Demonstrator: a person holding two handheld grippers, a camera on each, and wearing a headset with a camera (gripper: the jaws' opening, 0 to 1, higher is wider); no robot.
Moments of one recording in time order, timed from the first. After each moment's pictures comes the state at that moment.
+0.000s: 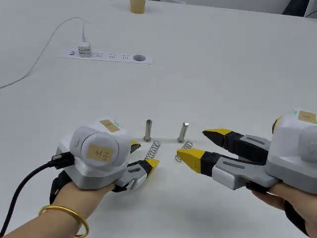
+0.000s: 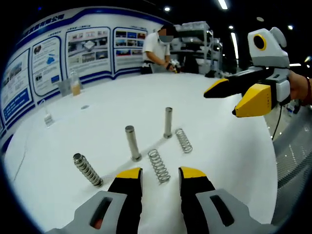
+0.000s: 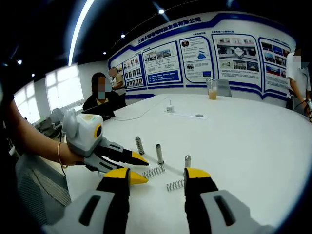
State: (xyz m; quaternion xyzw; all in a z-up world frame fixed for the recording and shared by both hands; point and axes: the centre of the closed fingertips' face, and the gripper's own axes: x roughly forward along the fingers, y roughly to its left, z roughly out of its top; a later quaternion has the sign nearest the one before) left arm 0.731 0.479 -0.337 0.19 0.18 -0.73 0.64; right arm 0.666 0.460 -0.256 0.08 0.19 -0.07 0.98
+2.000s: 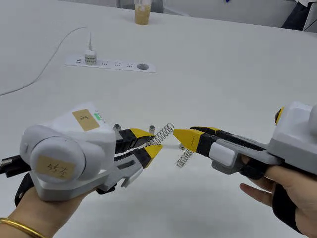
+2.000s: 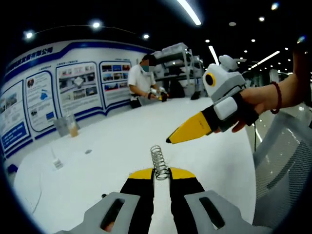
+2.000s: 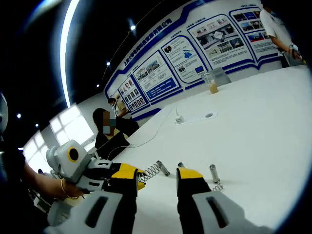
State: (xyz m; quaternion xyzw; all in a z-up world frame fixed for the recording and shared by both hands) left arm 0.710 0.509 -0.231 0.14 0.04 -0.78 0.61; right arm 0.692 0.478 -0.214 0.27 0.10 -0.05 0.96
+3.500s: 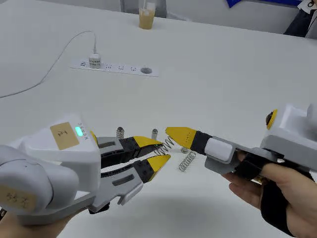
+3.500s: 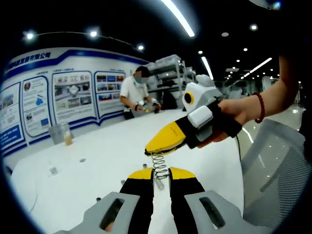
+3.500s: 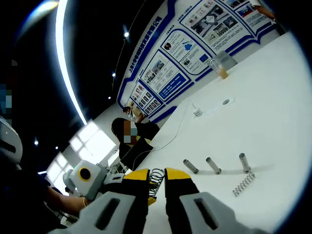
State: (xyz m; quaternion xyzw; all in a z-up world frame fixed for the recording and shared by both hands) left arm 0.693 0.527 -0.213 0.11 0.01 -0.80 0.59; right arm 0.707 0.506 -0.198 0.37 0.07 0.03 0.93
